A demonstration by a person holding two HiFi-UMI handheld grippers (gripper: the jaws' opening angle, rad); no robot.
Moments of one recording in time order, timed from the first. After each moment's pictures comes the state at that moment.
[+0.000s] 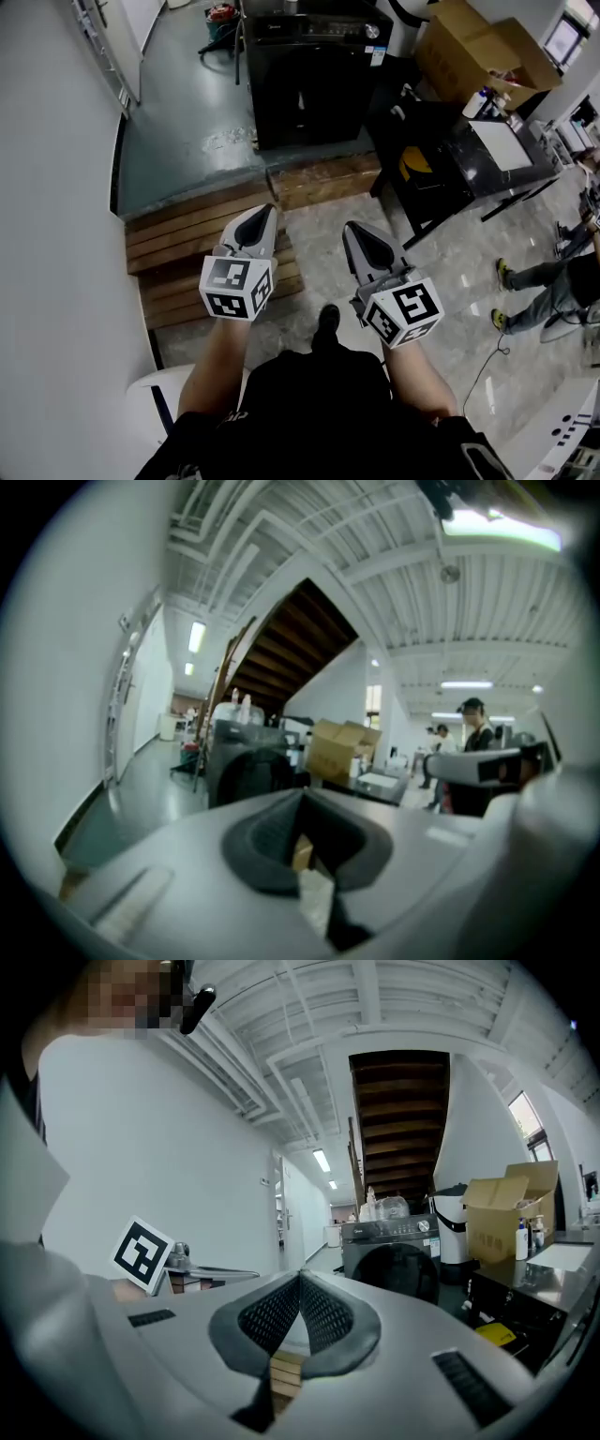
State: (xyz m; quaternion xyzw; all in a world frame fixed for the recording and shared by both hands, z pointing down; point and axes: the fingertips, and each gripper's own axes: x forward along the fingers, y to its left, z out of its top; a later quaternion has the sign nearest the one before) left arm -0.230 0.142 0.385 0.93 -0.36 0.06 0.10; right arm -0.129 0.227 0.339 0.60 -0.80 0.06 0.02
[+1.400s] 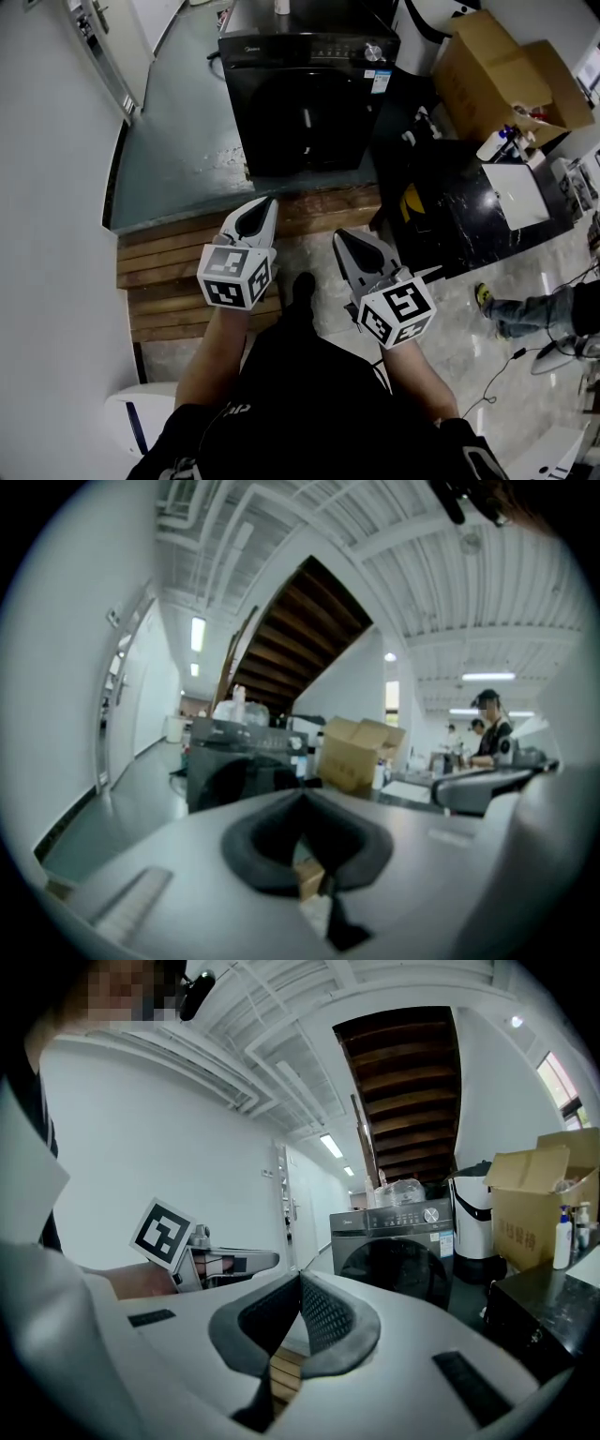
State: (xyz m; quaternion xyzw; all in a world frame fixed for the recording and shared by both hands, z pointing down) left arm -0.059 -0.014 0.382 0.91 -0.40 0.06 0.10; right arm 0.031 0.077 0.363 0.53 -0.84 0.09 0.04
